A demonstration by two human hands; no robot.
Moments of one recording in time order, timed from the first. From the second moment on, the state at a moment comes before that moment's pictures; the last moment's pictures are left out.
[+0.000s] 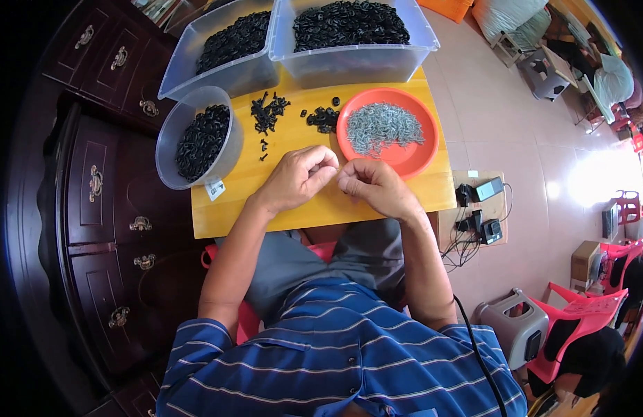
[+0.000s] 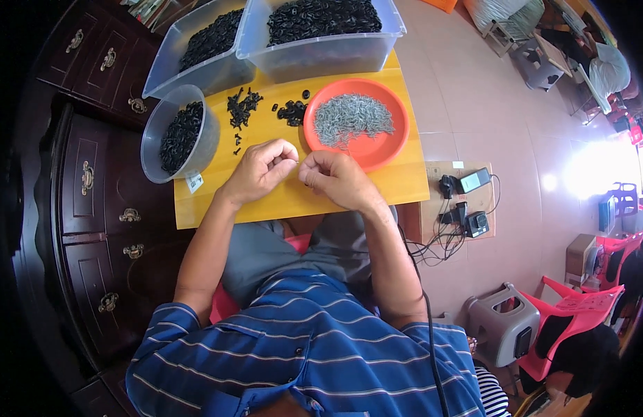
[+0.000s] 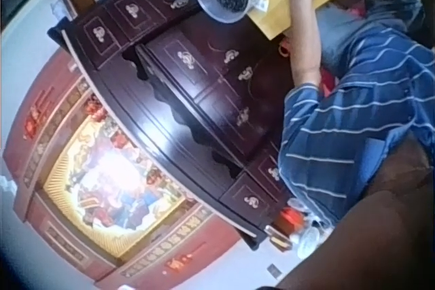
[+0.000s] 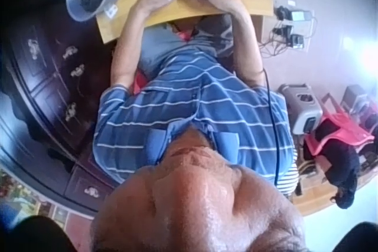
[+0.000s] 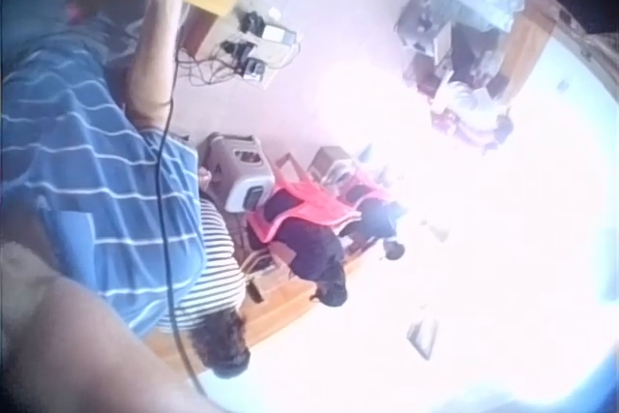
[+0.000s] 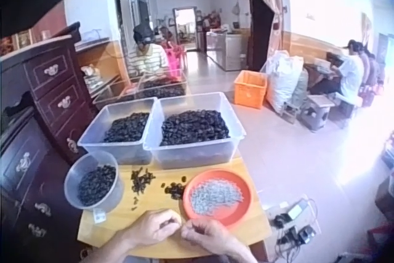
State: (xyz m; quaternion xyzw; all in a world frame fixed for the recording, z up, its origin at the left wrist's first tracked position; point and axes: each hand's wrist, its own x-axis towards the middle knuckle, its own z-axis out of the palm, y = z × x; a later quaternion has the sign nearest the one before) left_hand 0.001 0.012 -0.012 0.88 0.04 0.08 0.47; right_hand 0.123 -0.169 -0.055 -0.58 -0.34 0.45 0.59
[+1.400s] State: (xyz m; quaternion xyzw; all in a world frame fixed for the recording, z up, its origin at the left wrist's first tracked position) left_hand -0.032 -0.007 -0.027 0.79 0.14 0.23 0.55; right_hand 0.093 -0.147 -0.048 -0.49 -0.17 0.40 0.75
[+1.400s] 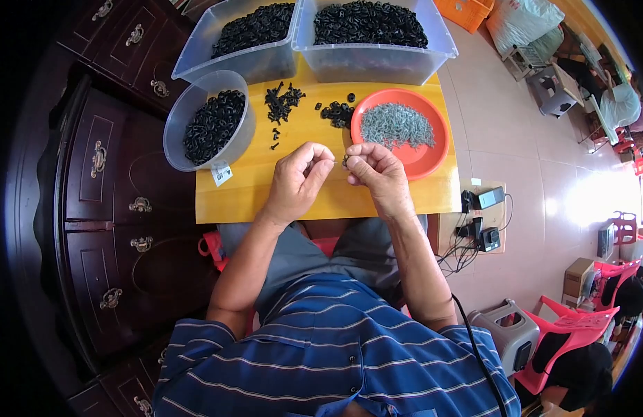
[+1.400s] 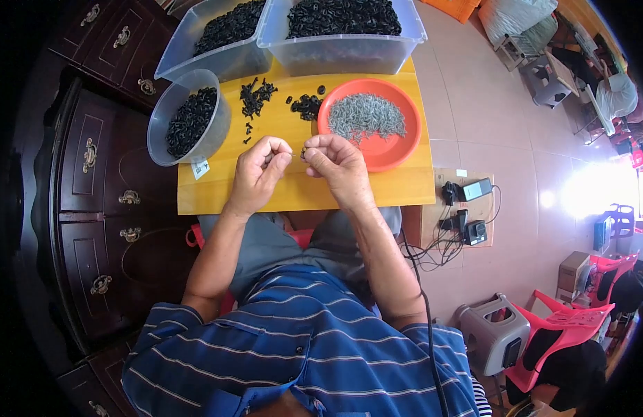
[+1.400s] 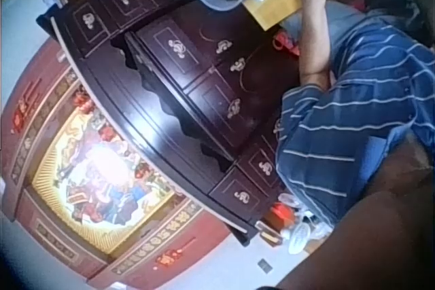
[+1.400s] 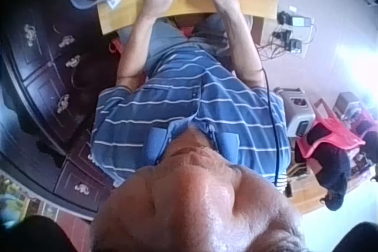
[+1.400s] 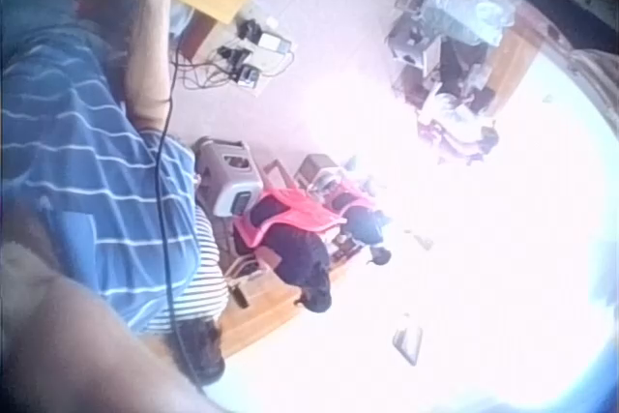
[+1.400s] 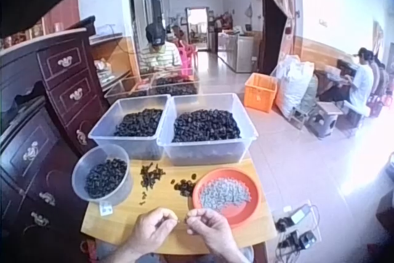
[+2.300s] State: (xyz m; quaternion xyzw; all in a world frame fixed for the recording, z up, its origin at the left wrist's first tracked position) left_hand -0.025 -0.011 -0.024 0.79 0.15 0.22 0.56; right_hand 0.089 -0.147 -0.053 -0.53 -0.23 0.35 0.74
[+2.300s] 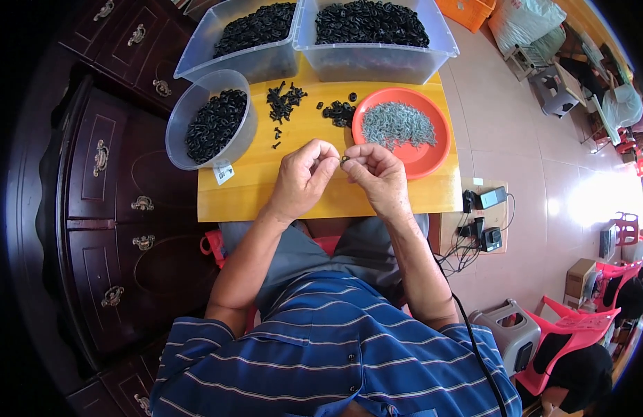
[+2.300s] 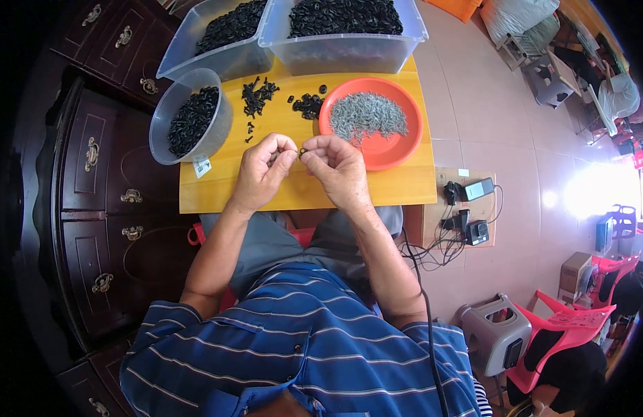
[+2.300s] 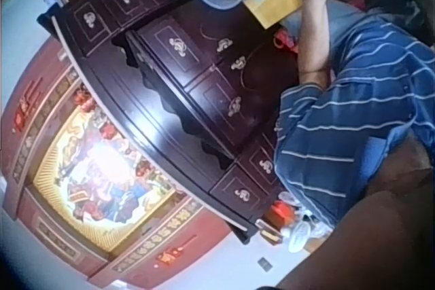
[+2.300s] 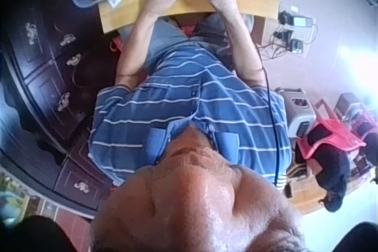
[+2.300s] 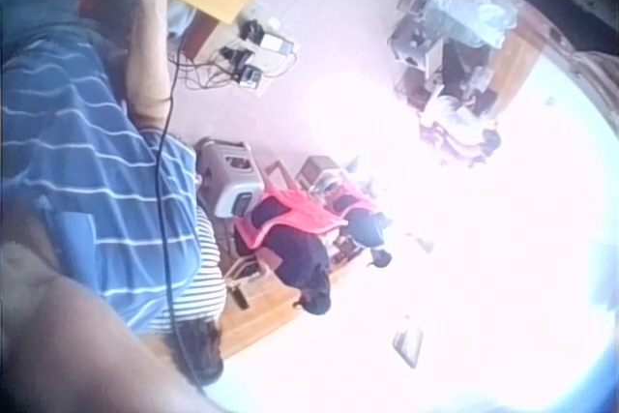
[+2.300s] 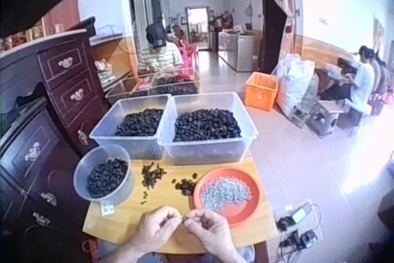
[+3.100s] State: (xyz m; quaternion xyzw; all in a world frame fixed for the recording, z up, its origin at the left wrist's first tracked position) left_hand -0.017 0.008 -0.030 0.70 0.15 0.18 0.67; right_hand 0.092 -0.147 -0.052 -0.54 -0.21 0.33 0.74
